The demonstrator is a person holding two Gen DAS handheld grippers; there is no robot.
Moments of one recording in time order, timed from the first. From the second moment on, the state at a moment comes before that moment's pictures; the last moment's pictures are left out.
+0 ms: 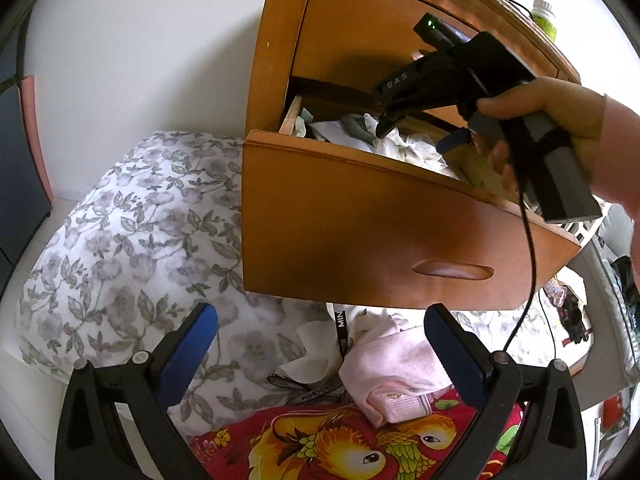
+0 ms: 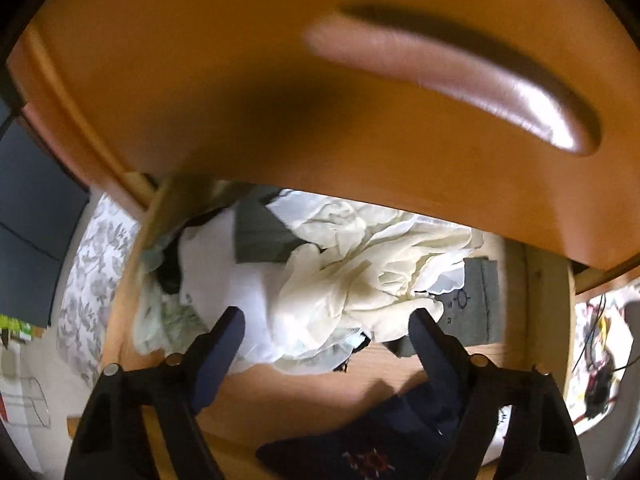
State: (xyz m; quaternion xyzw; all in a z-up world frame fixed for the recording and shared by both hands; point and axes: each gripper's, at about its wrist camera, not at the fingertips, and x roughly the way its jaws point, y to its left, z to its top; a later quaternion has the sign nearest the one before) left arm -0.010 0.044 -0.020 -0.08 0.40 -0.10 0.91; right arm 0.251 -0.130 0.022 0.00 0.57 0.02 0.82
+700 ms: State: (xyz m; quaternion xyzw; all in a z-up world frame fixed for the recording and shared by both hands) left arm -0.009 0.048 -0.025 -0.09 0.40 -0.11 0.90; right arm 0.271 -0.163 0.001 0.03 0.58 -0.01 0.81
